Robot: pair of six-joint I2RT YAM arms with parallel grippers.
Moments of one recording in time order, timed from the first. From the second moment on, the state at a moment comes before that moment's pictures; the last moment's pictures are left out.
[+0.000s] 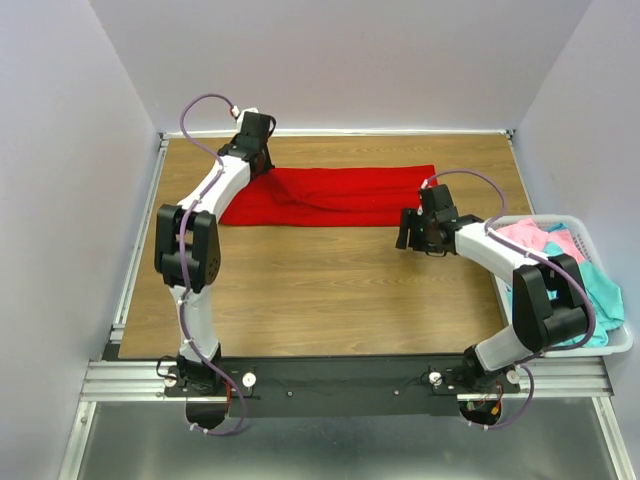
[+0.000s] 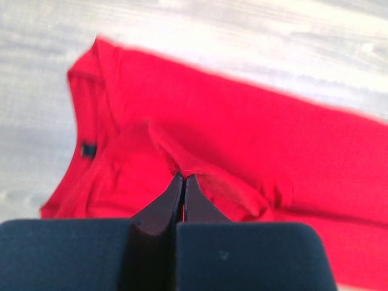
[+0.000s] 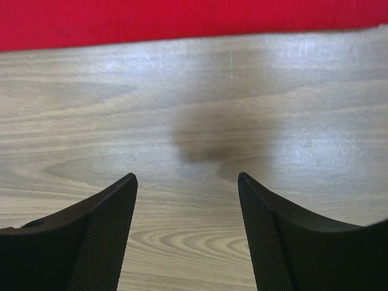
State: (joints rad) left arm -0.25 1.99 1.69 -0.46 -0.28 -0.39; right arm 0.32 1.53 0.89 -0.33 0.03 0.38
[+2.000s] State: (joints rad) left arm 0.02 1.92 1.24 -0.28 -0.19 -0.41; right arm -0.02 1.88 1.07 0.01 -0.14 0.53
